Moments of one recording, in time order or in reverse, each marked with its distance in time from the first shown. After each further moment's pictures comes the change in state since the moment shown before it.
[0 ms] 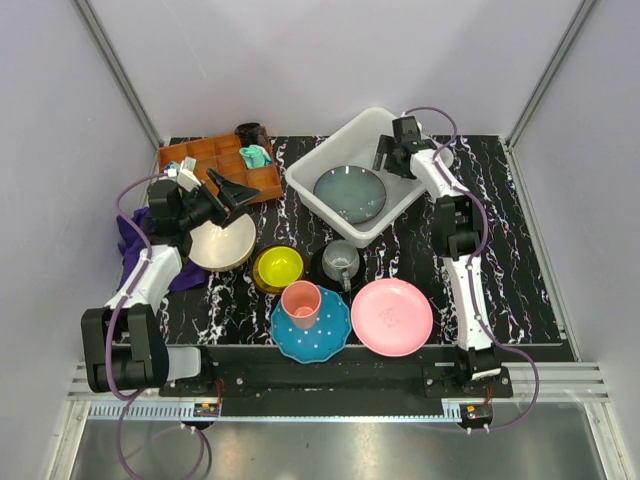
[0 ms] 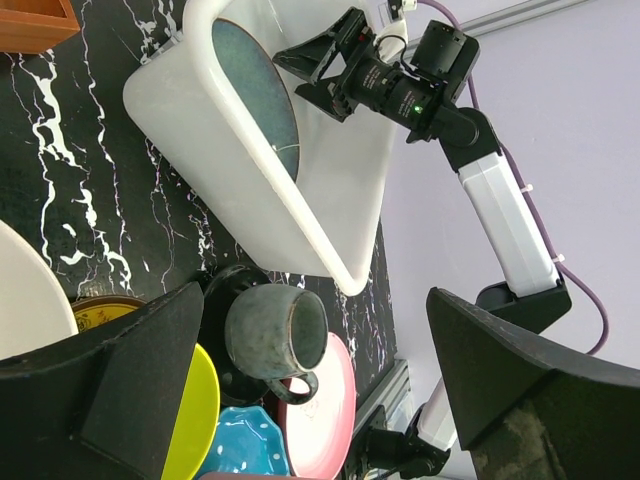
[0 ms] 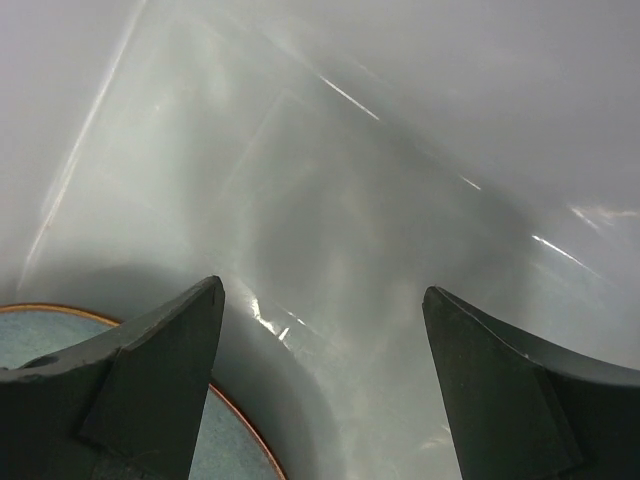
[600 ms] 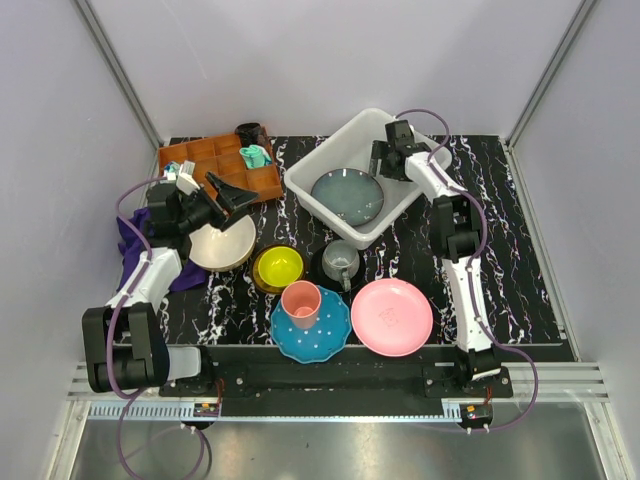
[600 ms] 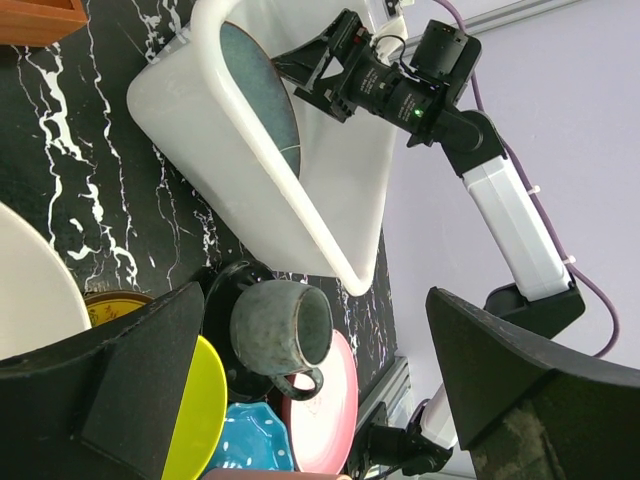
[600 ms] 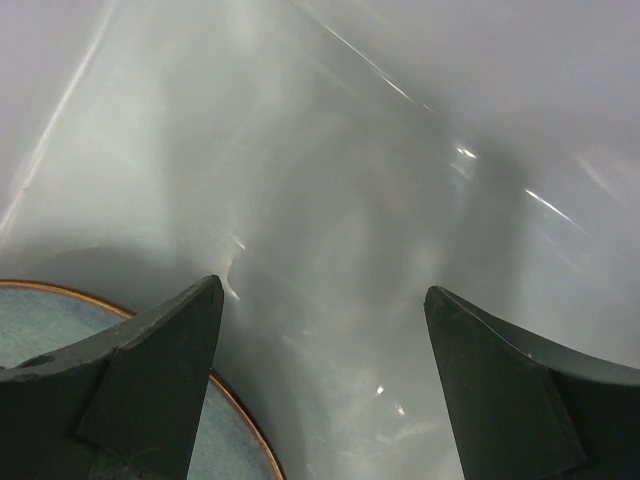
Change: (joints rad) left arm 0.016 0.006 -0.029 0.034 0.023 -0.001; right arm 0.040 -0.045 -0.088 0.029 0.020 -0.078
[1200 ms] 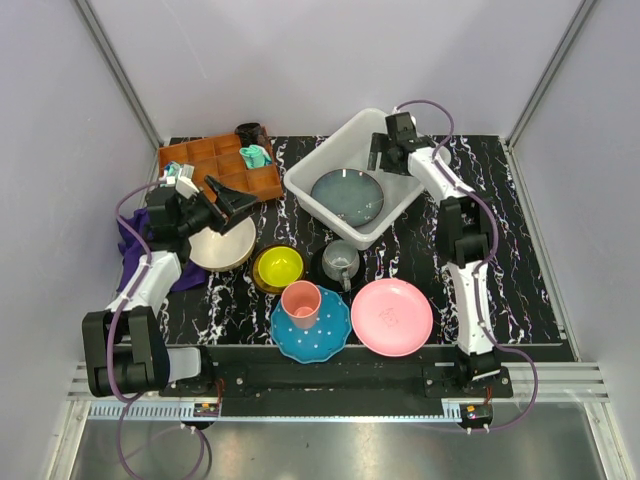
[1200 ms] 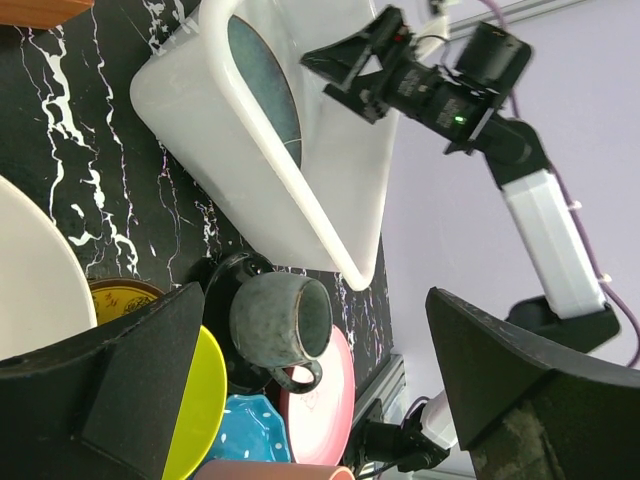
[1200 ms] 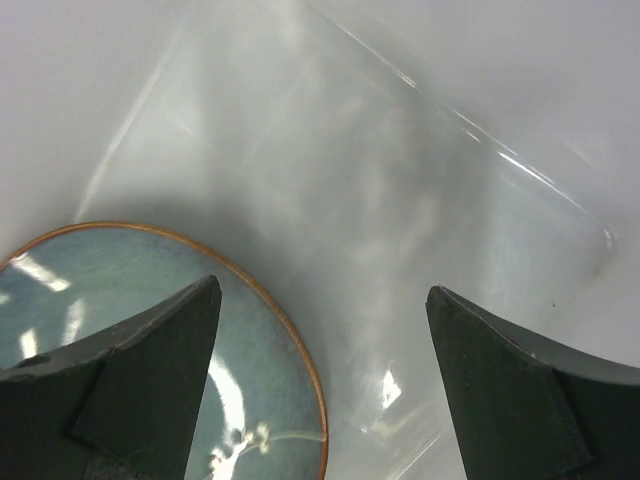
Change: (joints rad) left arm 0.010 -0.020 -0.030 0.002 0.008 -0.011; right arm 0.017 -0.133 -0.097 -0.013 0.026 0.010
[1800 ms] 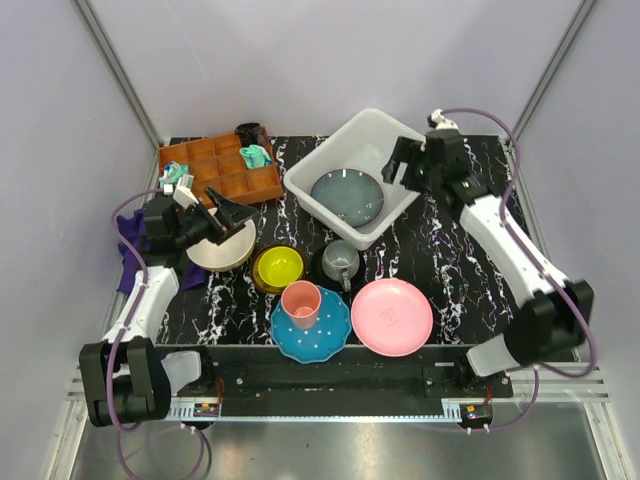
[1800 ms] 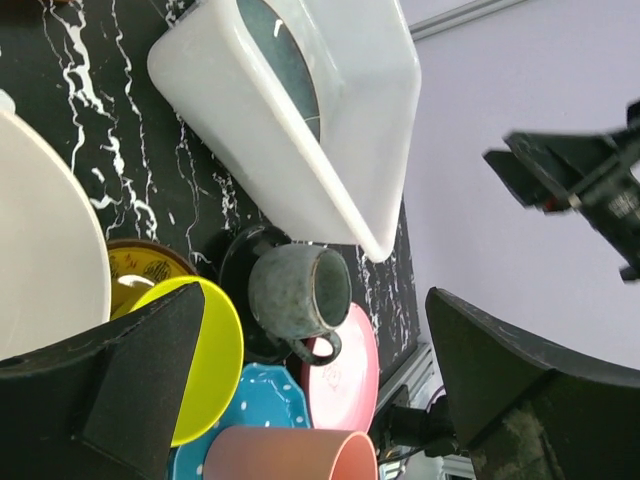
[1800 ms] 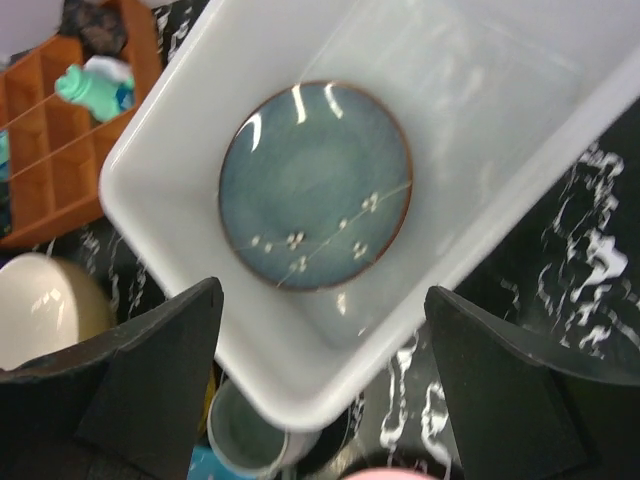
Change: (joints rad) left arm 0.000 -0.141 -0.053 -0.128 -0.023 0.094; right arm 0.053 -0.897 -0.732 0.142 -0.083 0.132
